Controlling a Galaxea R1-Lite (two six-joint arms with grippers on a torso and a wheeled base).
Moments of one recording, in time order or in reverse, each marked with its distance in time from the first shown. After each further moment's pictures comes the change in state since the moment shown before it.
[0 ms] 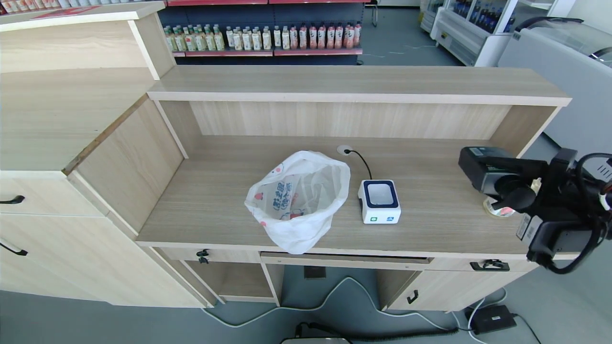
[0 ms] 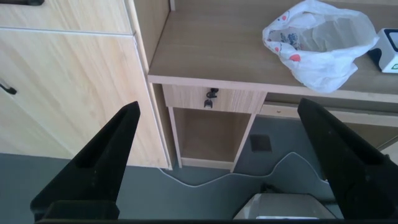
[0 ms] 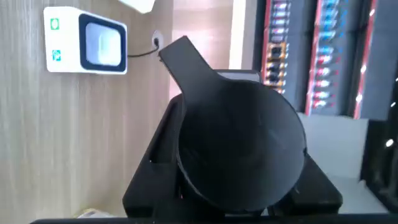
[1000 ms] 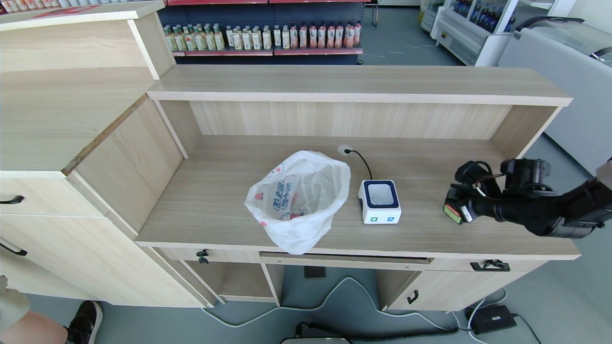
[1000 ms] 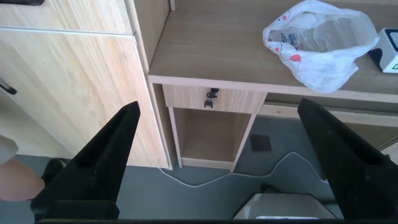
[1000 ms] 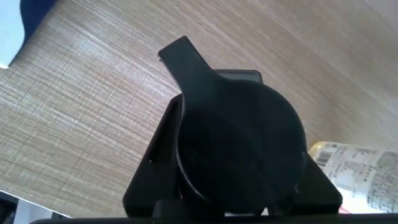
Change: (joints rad) left arm 0.000 0.000 0.000 0.000 0.000 0.000; right arm -0.188 0.789 -0.524 0.111 -0.348 1.115
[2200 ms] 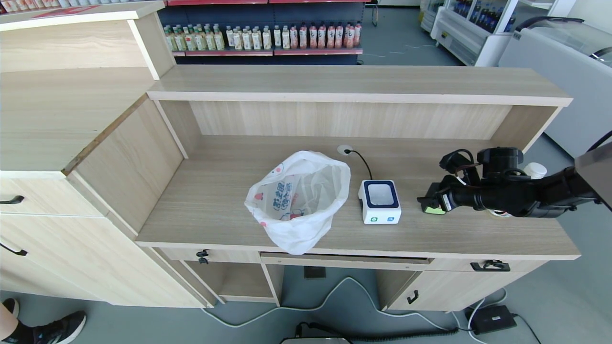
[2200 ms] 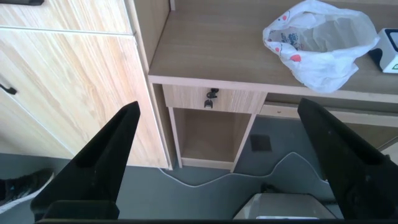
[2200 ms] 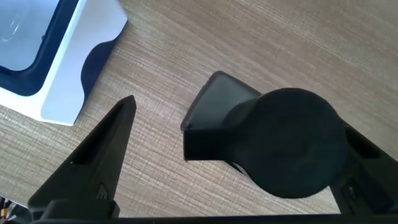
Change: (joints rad) left arm 0.000 0.000 0.000 0.000 0.000 0.000; right arm 0.073 0.081 -0.244 0.230 0.068 0.169
